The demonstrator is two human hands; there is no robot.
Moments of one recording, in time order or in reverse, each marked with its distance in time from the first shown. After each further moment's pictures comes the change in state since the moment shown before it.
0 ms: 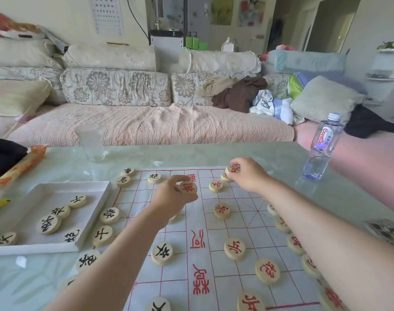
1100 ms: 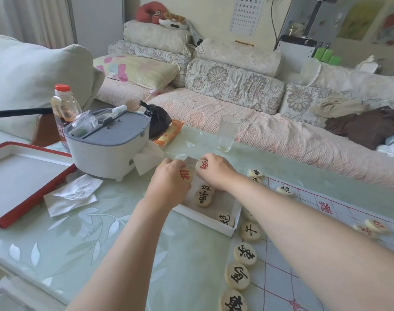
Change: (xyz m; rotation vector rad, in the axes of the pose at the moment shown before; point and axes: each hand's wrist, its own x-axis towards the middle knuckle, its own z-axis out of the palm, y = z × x) left_hand -0.056 -0.136 -0.303 0.511 0.546 -0.042; right_hand -0.026 -0.384 0.227 -0.051 -0.292 -0.483
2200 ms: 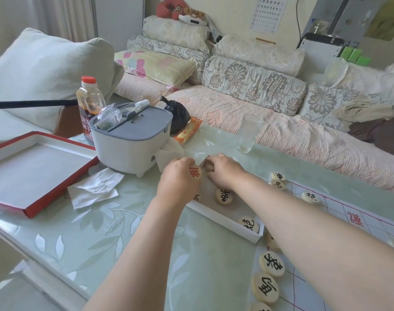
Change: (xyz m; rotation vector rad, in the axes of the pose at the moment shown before) left_hand 0.005 -0.027 -0.008 -0.055 0.072 -0.094; right_hand 0.044 -0.010 0.038 -0.306 -0.098 -0.127
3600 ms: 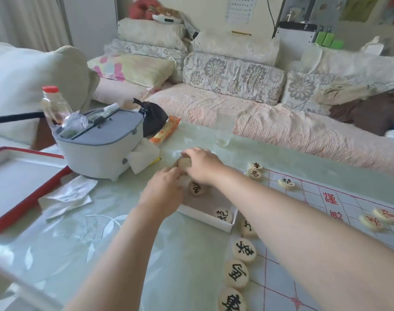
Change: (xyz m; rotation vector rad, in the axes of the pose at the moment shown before) left_hand -0.016 0.006 0.025 0.197 -0.117 0.219; right_hand -0.026 0.002 -0.017 0.135 0.057 -0.068
